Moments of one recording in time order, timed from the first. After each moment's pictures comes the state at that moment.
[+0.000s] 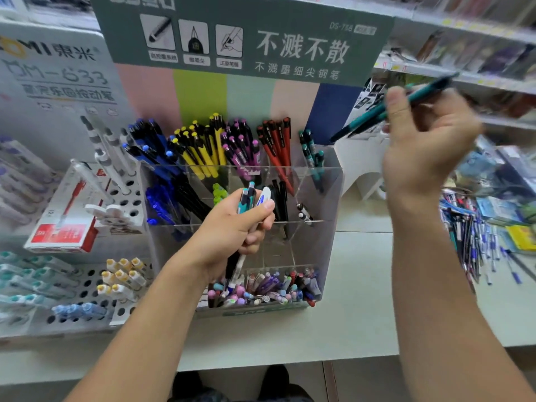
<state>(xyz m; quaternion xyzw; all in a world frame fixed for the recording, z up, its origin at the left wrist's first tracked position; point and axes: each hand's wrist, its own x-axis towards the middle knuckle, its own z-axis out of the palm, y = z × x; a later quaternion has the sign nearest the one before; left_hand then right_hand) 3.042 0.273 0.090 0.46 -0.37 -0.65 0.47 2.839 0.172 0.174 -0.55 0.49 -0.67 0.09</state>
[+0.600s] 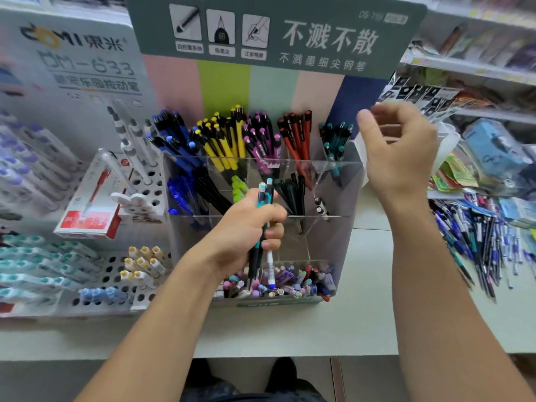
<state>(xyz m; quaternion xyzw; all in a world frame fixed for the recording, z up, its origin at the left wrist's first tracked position) 3.045 0.279 0.084 0.41 -0.29 -0.72 0.48 2.859 0.173 0.147 -0.64 0.57 -0.50 0.13</state>
